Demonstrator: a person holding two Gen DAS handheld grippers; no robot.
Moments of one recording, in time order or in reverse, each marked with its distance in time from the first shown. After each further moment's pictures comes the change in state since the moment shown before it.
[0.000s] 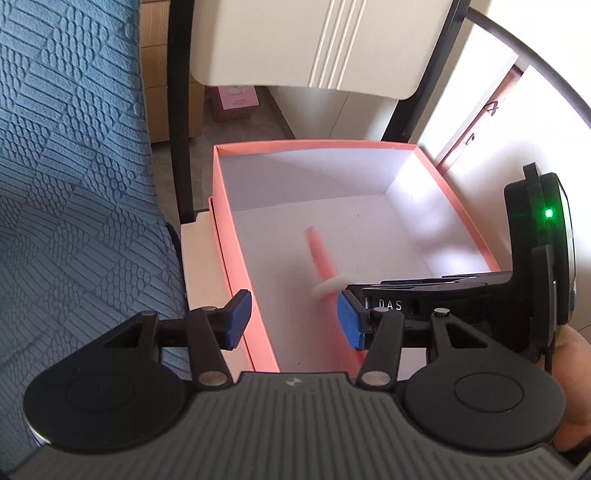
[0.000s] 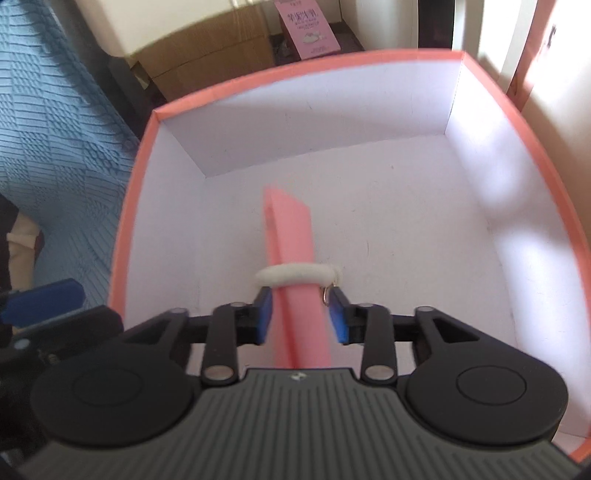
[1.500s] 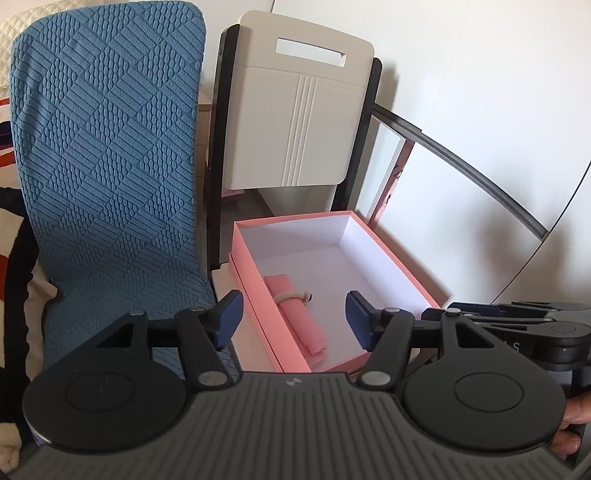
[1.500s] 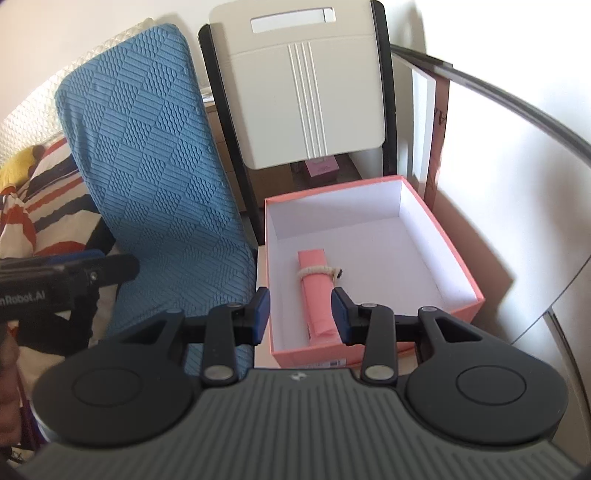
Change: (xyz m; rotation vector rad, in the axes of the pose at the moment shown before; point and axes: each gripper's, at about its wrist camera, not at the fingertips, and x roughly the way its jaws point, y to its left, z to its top) left arm -0.259 -0.010 -0.103 0.091 -0.281 -0.051; right arm -0.265 0.083 -0.161 -0.007 -0.391 -0.031
